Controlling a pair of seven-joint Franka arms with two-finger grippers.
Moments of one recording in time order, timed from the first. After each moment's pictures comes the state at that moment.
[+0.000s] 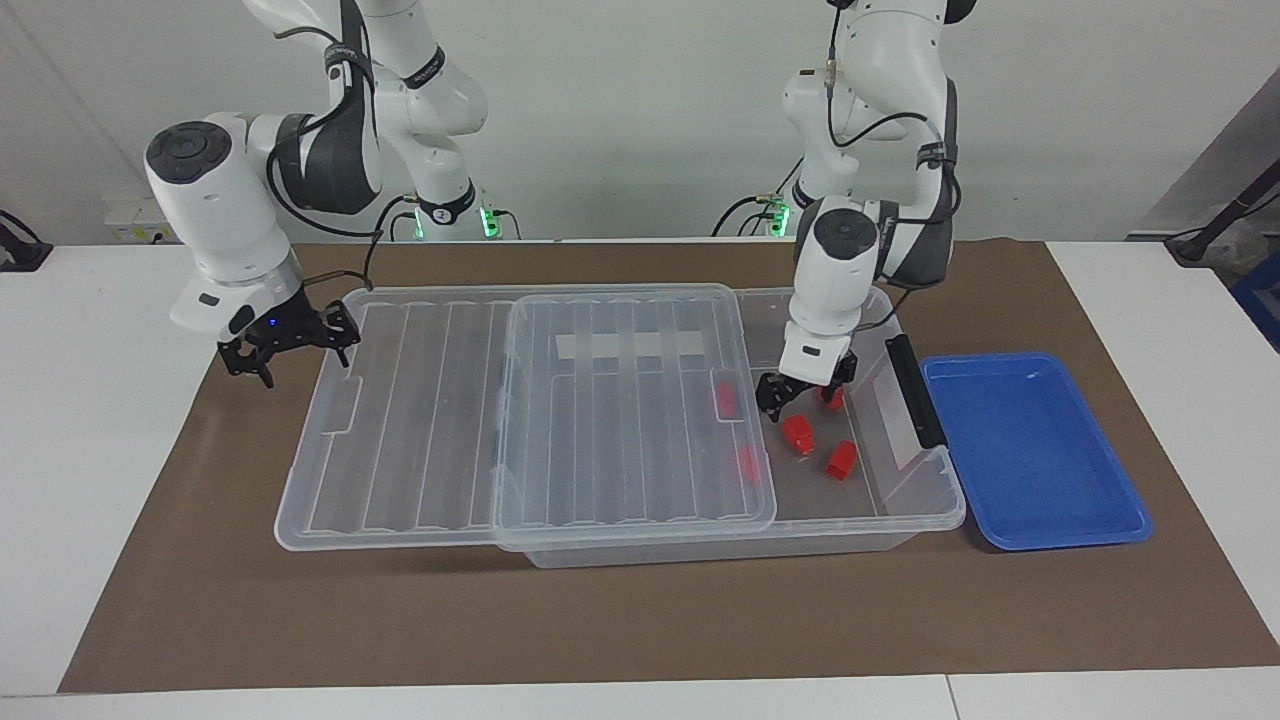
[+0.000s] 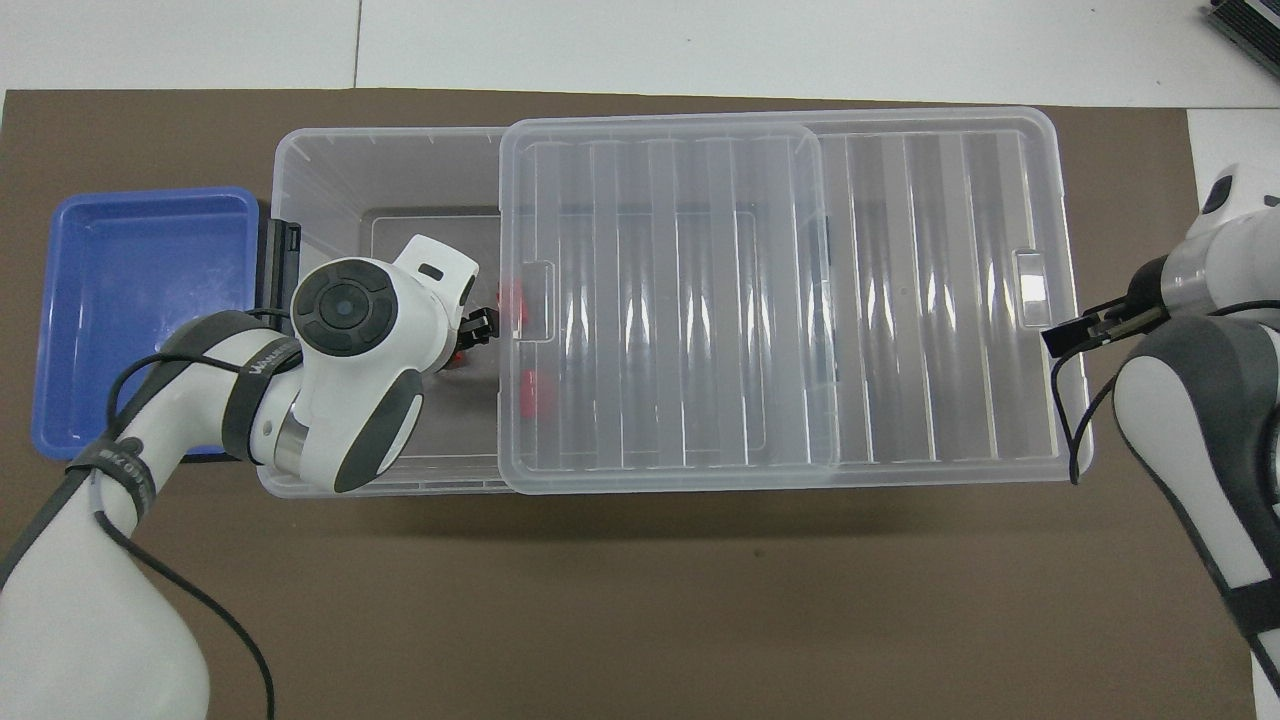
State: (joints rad) left arm -0.40 0.27 -0.02 -2.01 0.12 2.35 -0.75; right arm -0.10 0.03 0.06 -1.89 -0.10 1.97 -0.31
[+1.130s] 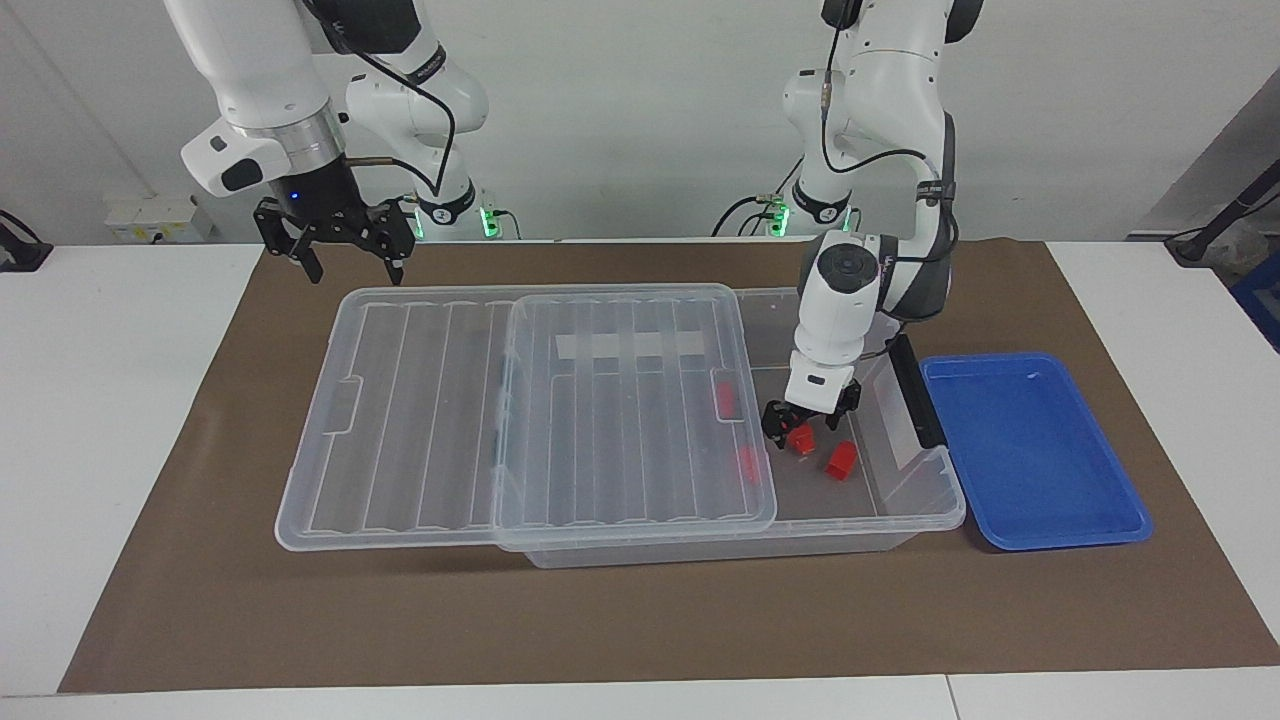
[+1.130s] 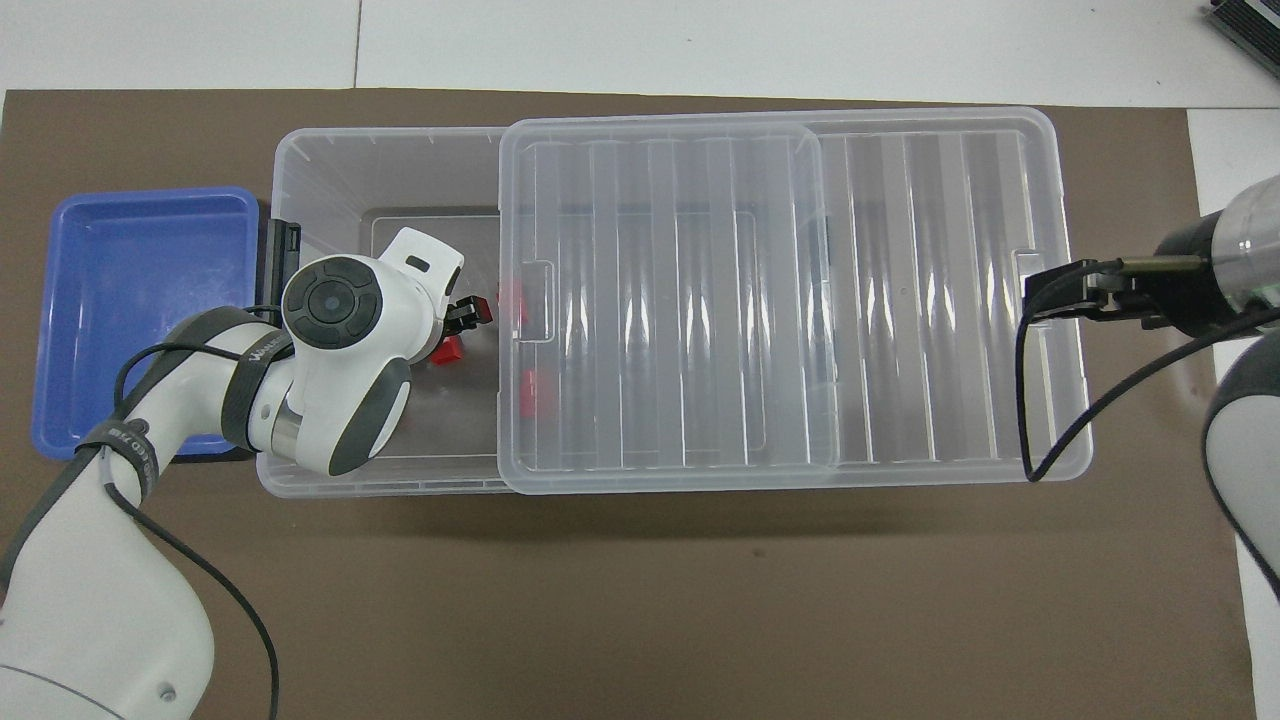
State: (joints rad) left arm -0.36 0.30 0.00 -2.01 0.13 2.43 -0.71; right arm -0.04 0.00 0.14 -1.57 -0.01 1.60 0.17
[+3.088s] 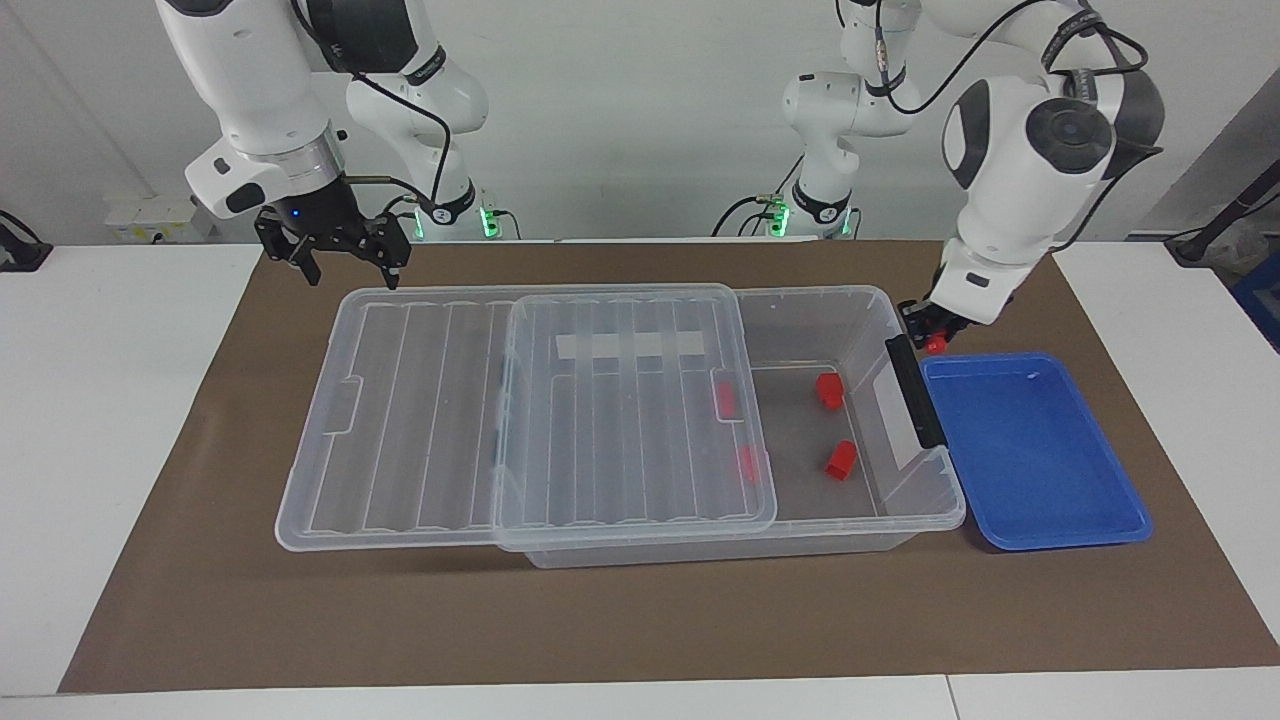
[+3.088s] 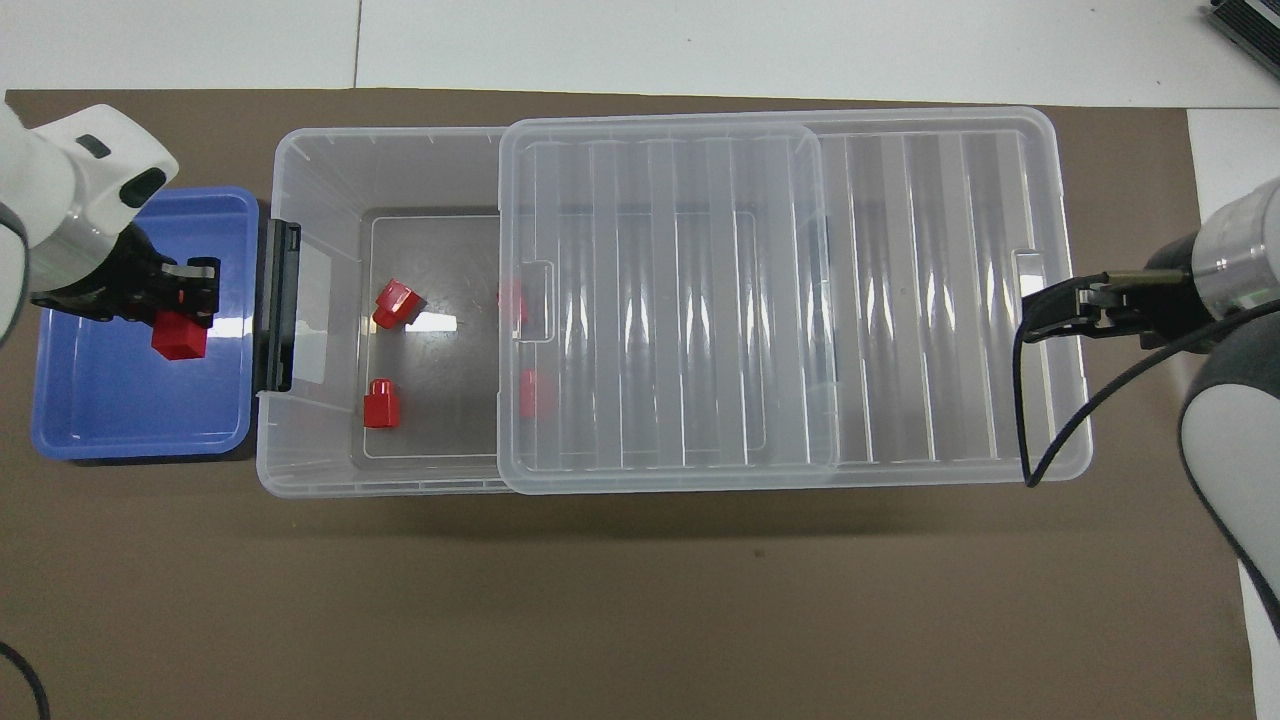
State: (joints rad) left arm -0.11 0.14 0.02 -1.58 0.08 1.61 -0.10; right arm -0.05 0.00 0.14 -1.60 -0.03 1.58 0.17
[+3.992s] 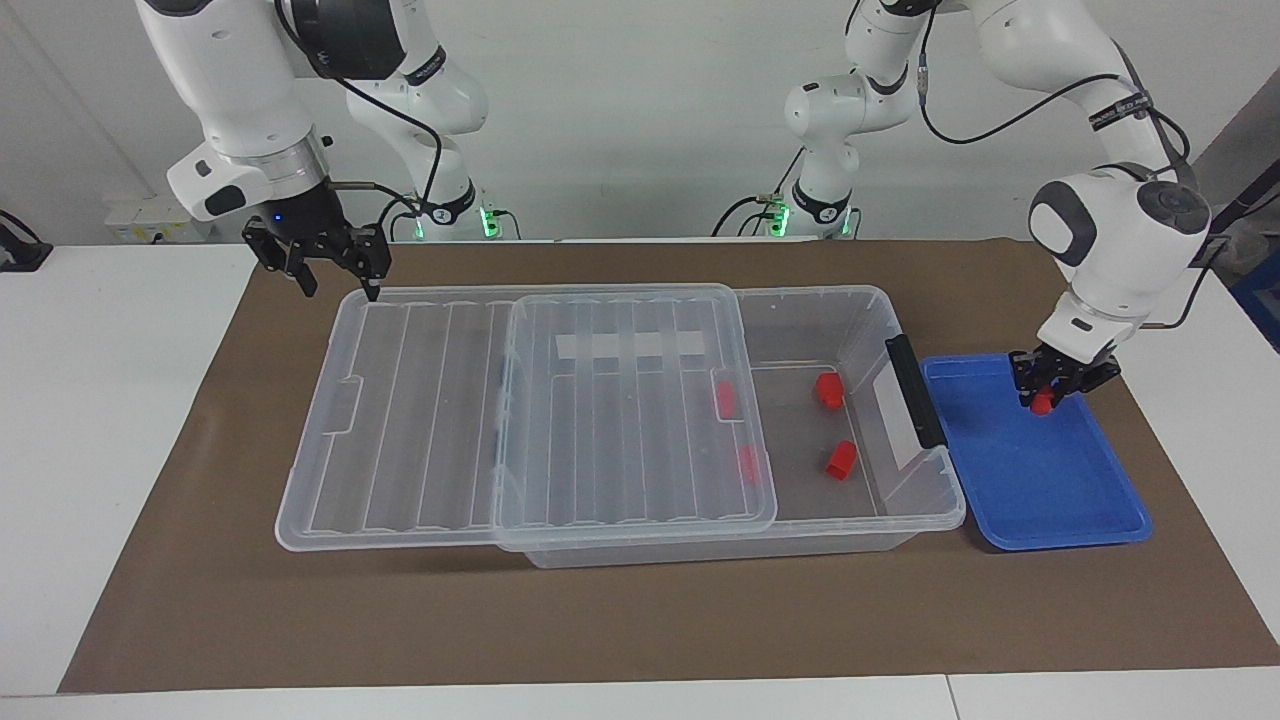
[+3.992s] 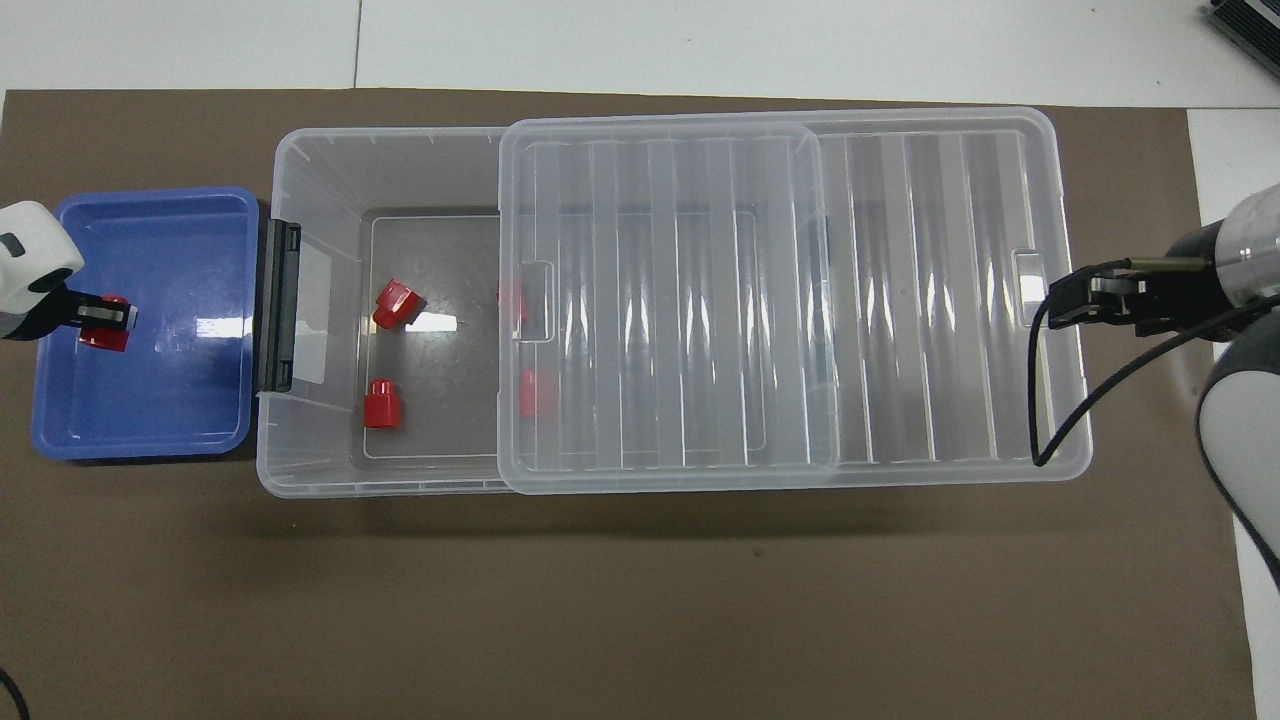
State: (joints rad) left arm 0.15 0.19 0.03 -1.95 0.07 2.29 0.37; right arm -0.09 0.00 0.14 -1.64 -0.03 1.67 0.17
